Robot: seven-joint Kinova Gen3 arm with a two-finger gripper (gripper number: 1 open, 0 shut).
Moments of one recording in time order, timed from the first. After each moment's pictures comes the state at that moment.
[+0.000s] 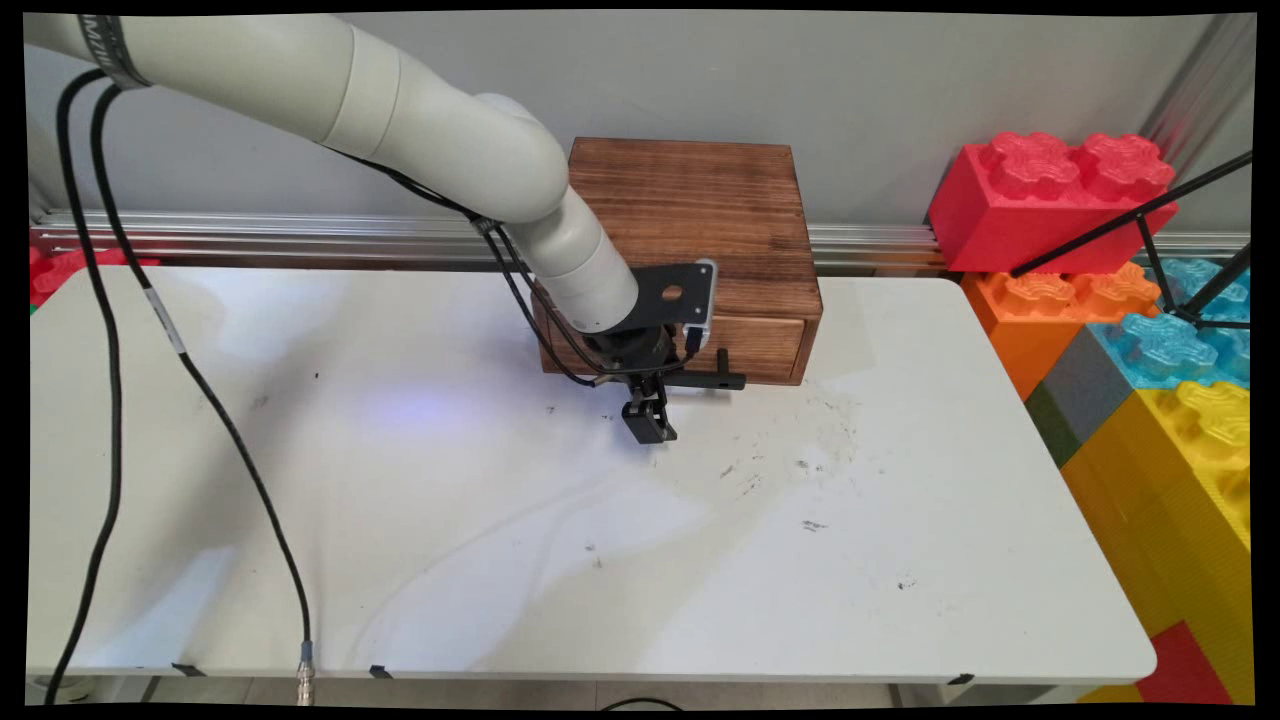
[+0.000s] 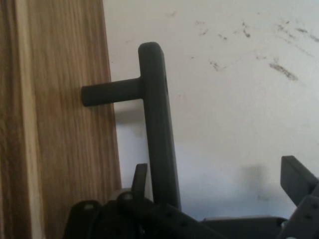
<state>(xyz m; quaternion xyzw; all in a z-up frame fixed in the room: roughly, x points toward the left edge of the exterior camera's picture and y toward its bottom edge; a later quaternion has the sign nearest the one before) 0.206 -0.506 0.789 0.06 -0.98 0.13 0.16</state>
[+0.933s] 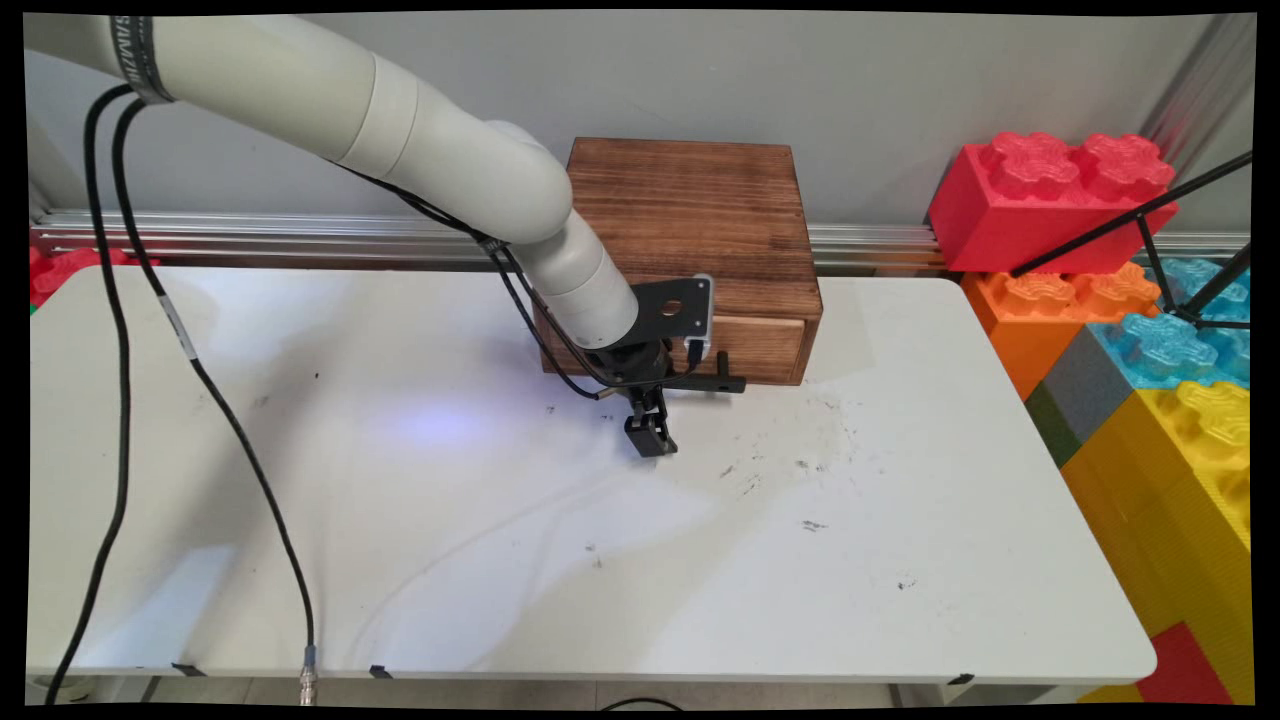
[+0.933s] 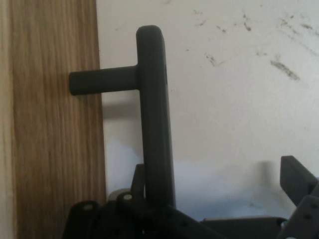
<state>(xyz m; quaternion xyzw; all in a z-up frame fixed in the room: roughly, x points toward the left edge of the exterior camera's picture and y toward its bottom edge) 0.205 -0.506 0.769 0.09 -0.98 0.11 0.16</state>
